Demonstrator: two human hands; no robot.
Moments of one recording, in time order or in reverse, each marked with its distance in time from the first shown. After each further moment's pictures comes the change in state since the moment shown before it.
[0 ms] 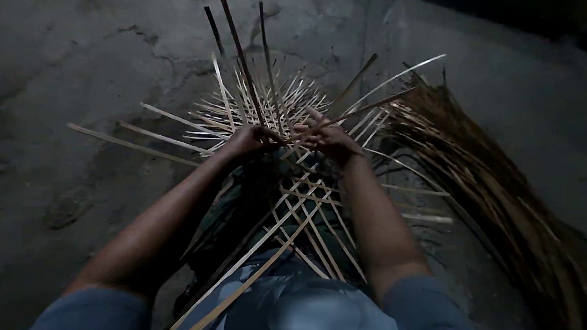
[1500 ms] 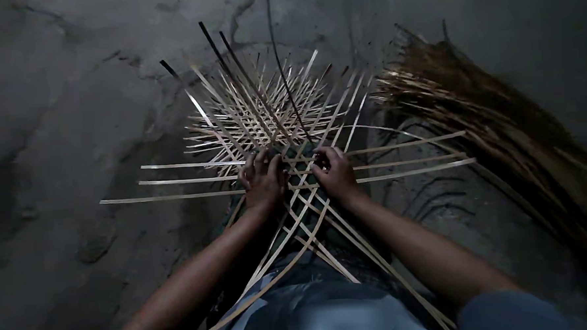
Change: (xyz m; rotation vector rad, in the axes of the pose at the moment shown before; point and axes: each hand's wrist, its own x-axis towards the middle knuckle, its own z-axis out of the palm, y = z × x) left_hand -0.046 -0.032 0.110 0.691 0.432 0.019; right_hand -0.079 0.085 0.037 -0.953 0.554 -0.227
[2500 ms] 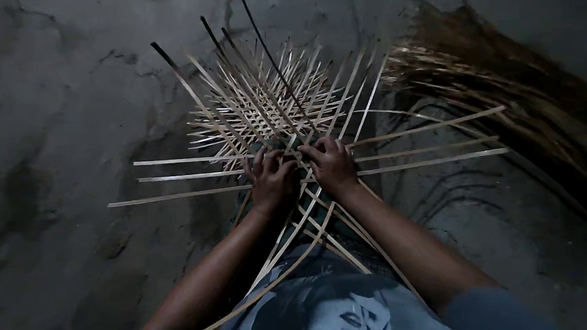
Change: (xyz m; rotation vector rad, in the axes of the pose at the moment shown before) left_hand -0.007 -0.008 0.004 -0.045 0.063 0.176; right_hand -0.002 -0.017 0.024 -0.317 0.025 -0.151
